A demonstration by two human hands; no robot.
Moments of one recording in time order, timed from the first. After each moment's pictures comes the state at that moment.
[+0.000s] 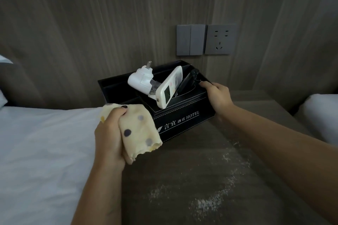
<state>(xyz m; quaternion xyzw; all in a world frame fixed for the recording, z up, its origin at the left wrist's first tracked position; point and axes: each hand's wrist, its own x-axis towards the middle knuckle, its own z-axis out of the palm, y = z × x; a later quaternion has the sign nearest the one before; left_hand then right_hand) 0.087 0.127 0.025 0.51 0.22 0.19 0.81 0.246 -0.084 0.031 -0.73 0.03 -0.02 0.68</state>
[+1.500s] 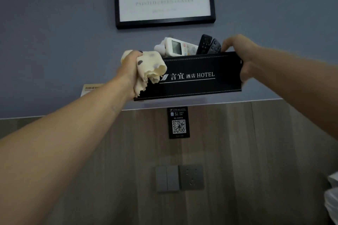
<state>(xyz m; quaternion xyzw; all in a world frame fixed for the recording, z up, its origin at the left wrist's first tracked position) 0.173 0.033 0.461 0.62 -0.14 0.30 0.71 0.173 -0.233 0.472 -0.71 -0.14 -0.15 0.68</state>
